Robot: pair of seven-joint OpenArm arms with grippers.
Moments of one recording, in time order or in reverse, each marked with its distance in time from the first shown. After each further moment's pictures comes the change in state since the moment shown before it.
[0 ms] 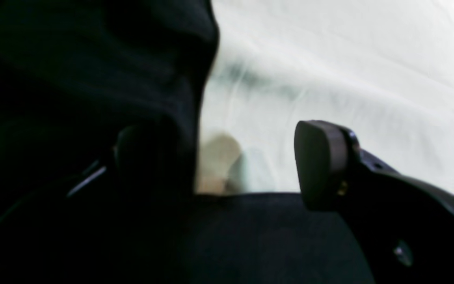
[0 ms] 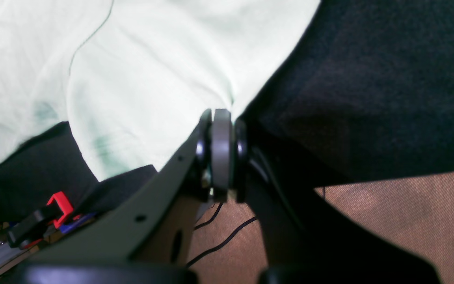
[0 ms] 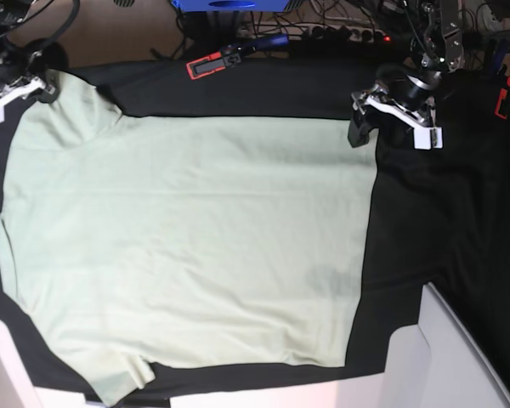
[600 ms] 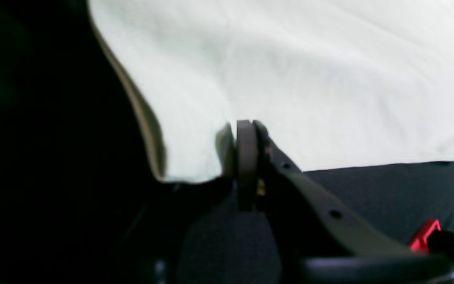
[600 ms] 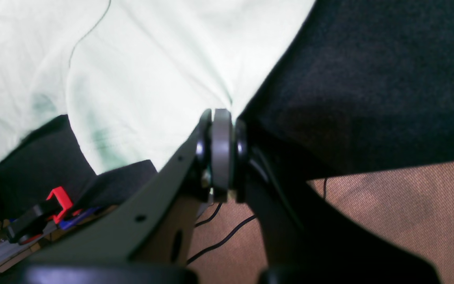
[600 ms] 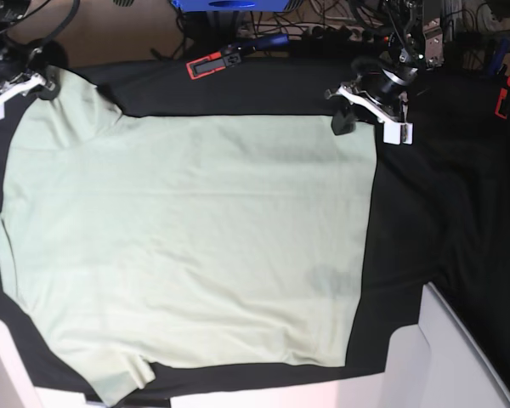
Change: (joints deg) left arm 0.7 2.0 3.3 0.6 0.0 -0.5 3.1; right arm -0.8 0.0 0.0 0.0 0.7 0.2 0.0
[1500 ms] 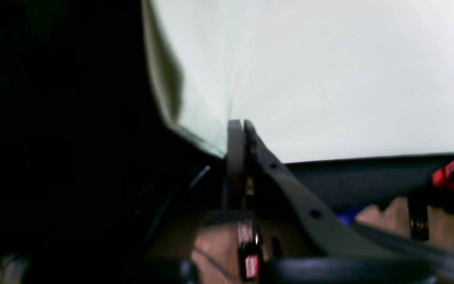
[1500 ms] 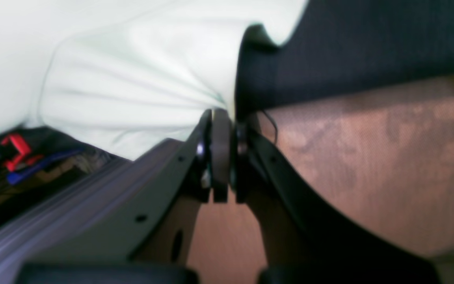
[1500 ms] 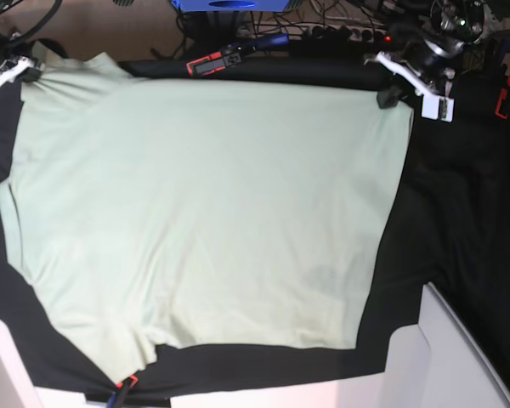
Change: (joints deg) left arm 15.1 -1.8 -10.6 23.5 1.9 -0.5 9.0; right arm -4.7 -0.6 0.1 17.3 -0.8 0.0 -14.1
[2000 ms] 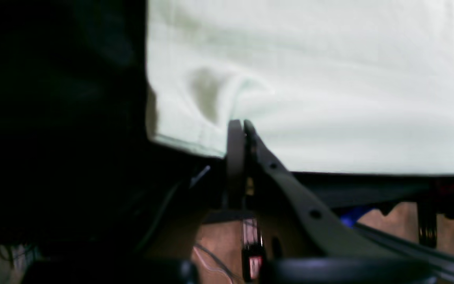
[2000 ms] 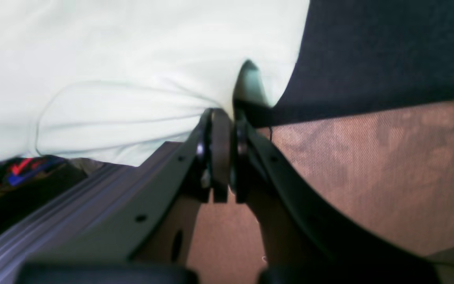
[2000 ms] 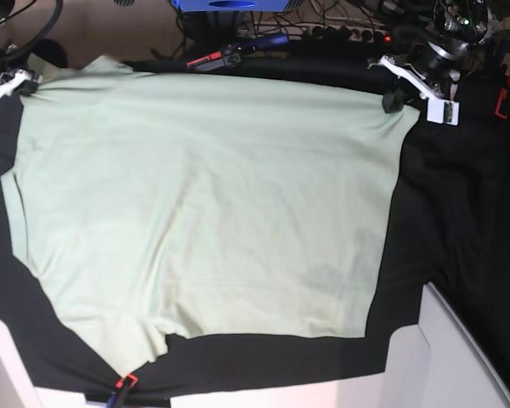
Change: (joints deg) left arm -2.1 1.9 -1.5 1.6 0.0 0.3 4.4; right arm 3.6 0.5 -0.3 1.1 -0.4 0.0 -2.5
